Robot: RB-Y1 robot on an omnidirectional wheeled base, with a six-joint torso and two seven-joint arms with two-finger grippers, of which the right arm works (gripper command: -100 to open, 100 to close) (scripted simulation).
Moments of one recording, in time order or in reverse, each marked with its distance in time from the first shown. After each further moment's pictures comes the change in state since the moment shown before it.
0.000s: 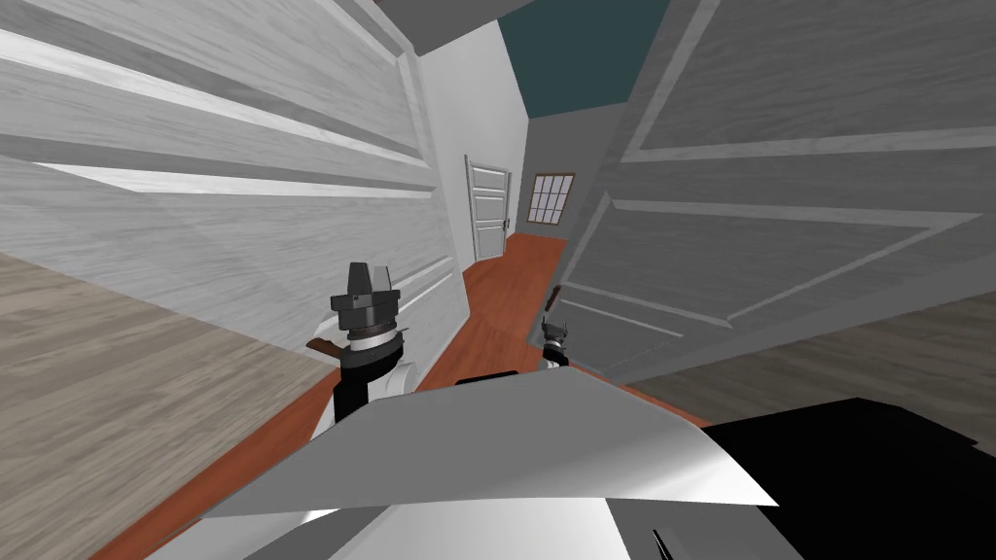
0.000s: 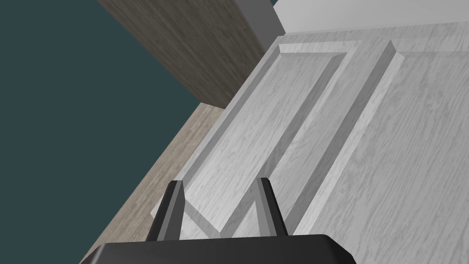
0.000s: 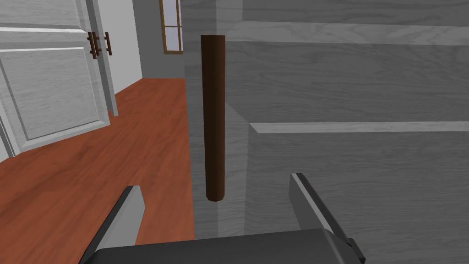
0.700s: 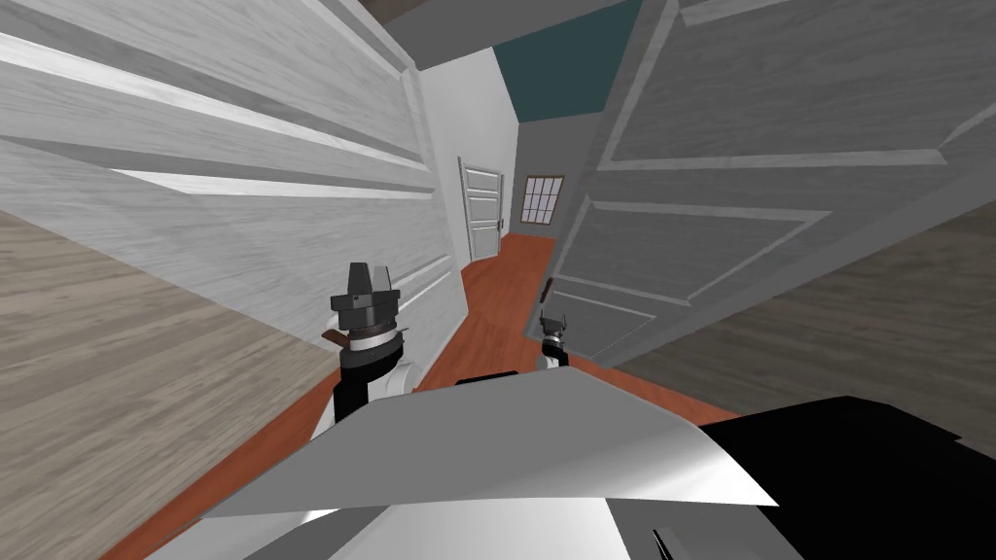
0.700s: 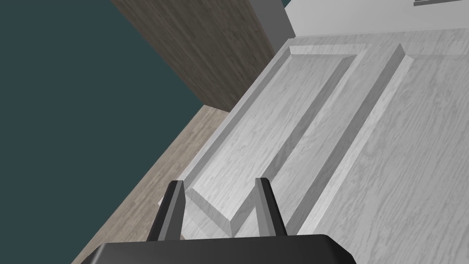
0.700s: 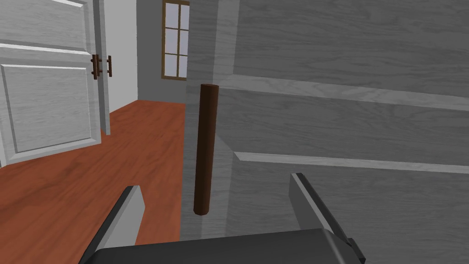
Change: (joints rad) arm 0.033 0.013 -0.028 -0.142 0.100 0.030 0.100
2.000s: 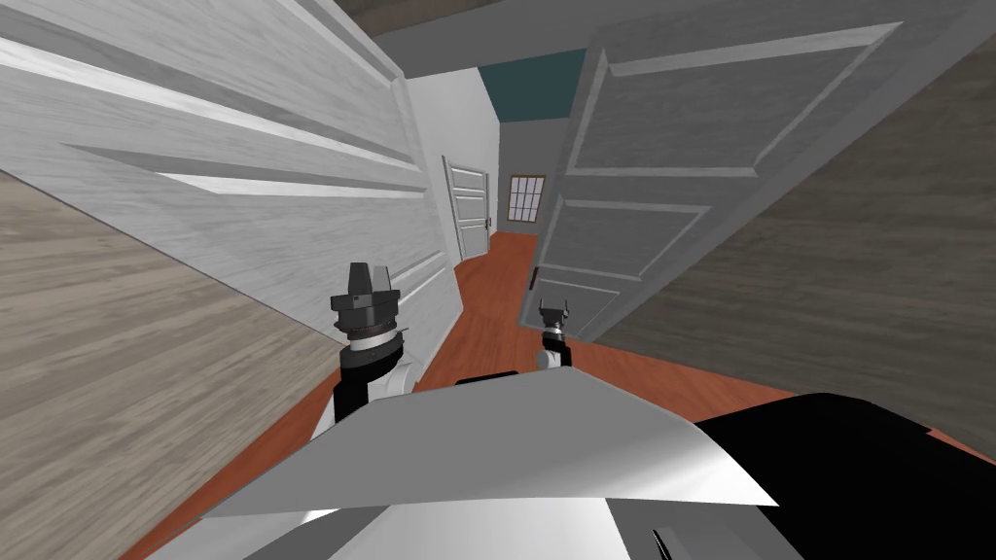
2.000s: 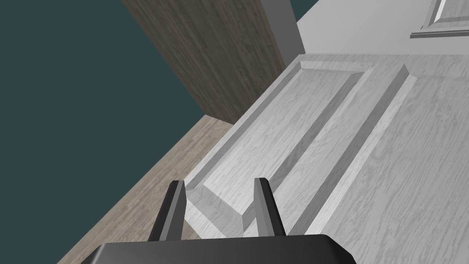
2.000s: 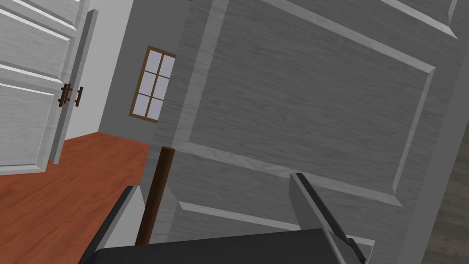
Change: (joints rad) arm 0.078 0.033 -0.051 -0.295 0.194 0.062 0.200
